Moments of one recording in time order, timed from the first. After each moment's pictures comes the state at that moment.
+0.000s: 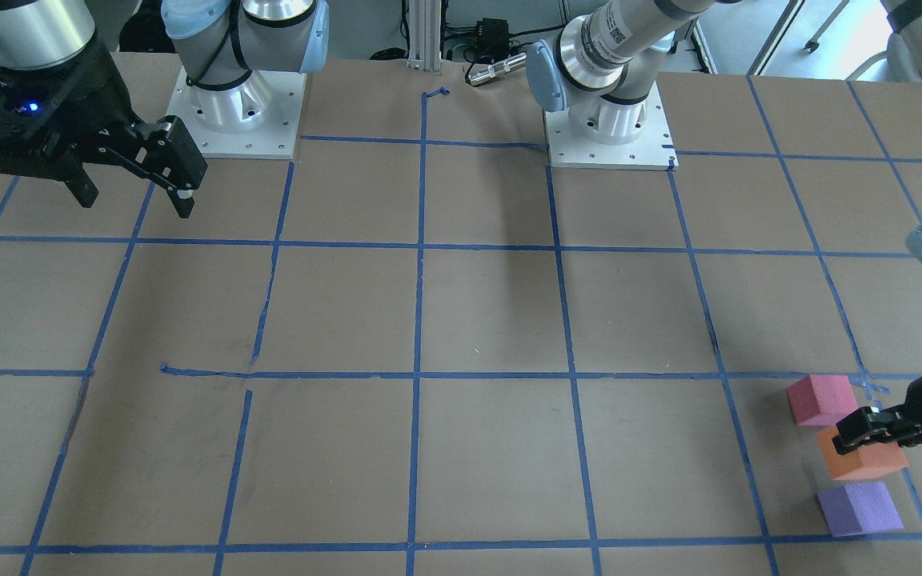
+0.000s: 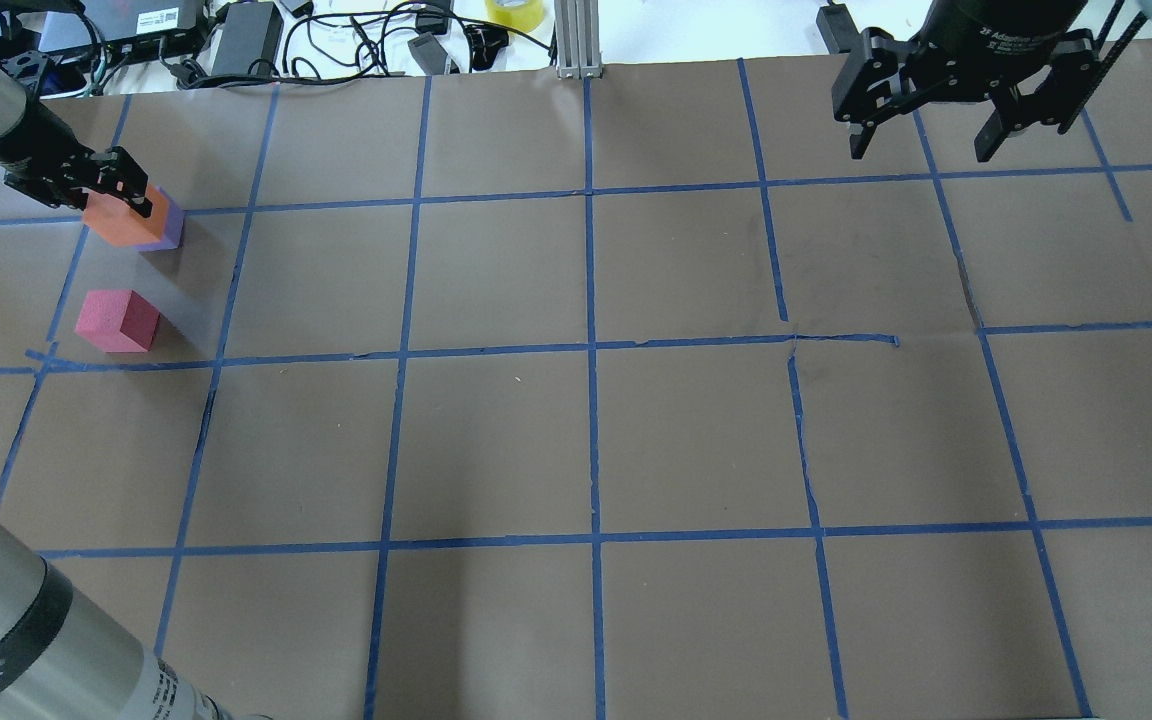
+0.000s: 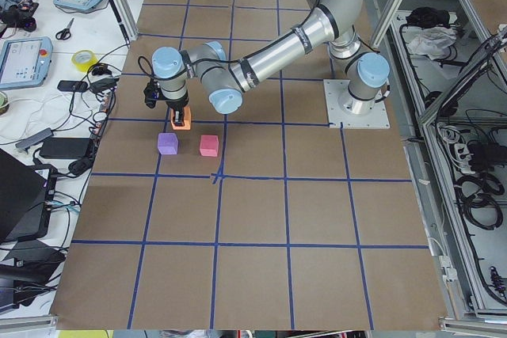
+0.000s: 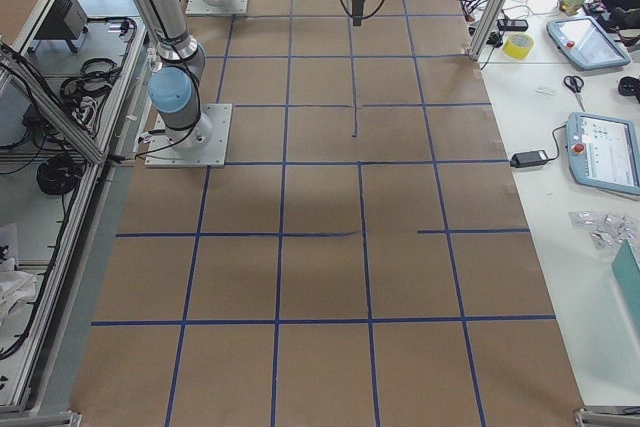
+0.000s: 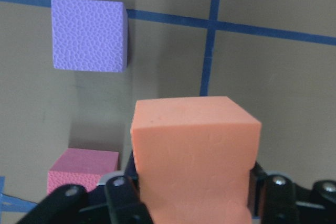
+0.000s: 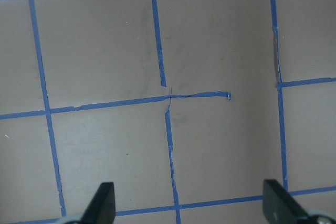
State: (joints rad) left arm -1.09 -2.14 -1.33 -1.20 1.49 0.49; right arm 1.54 -1.53 1.44 -1.54 -1.58 0.07
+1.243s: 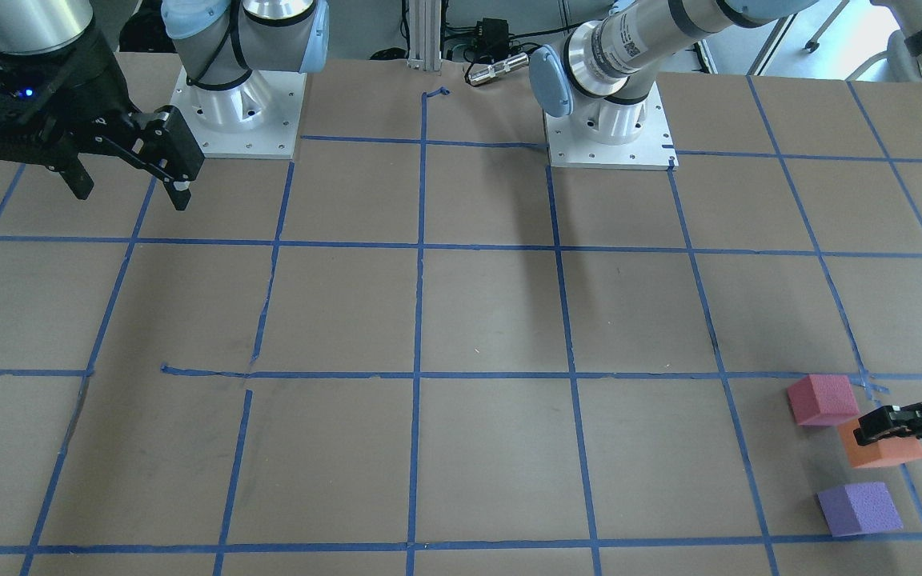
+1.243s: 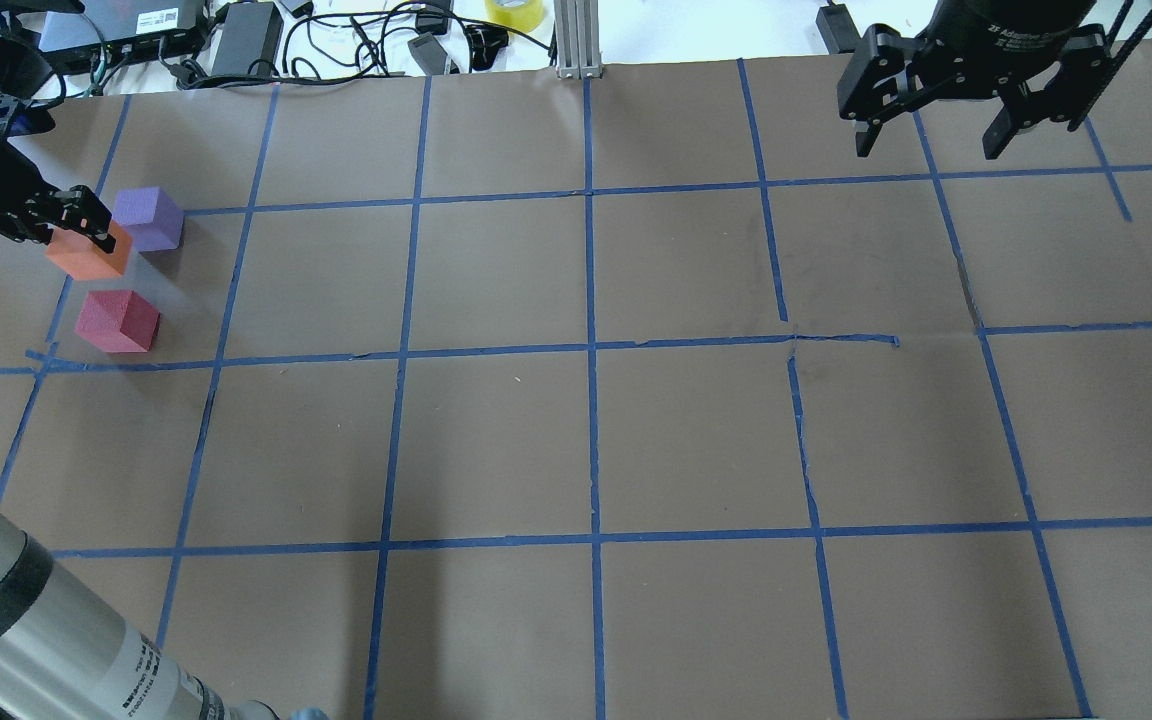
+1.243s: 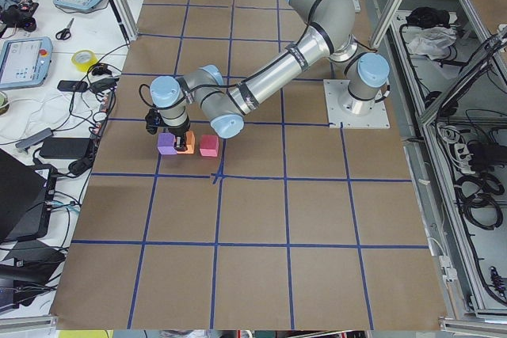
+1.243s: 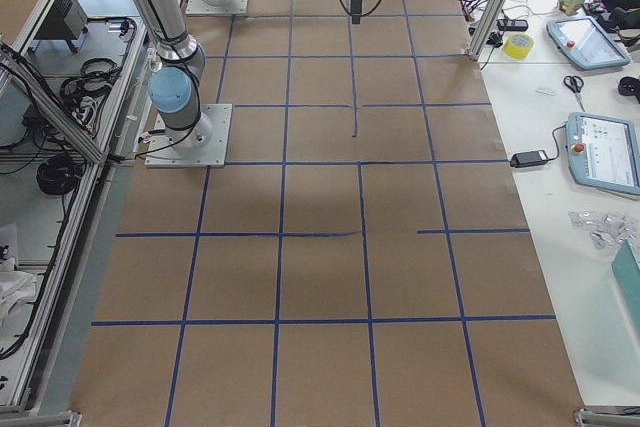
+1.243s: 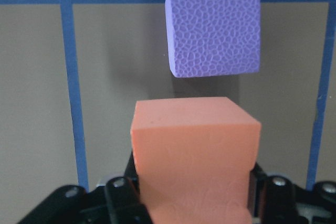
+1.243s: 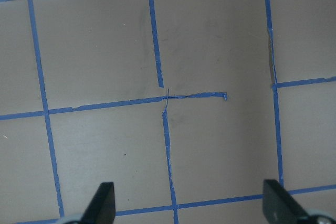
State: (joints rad) left arm -1.01 -2.20 -1.34 -1.20 1.52 0.53; right arm 1.54 -1.55 1.44 -1.54 -1.59 0.08
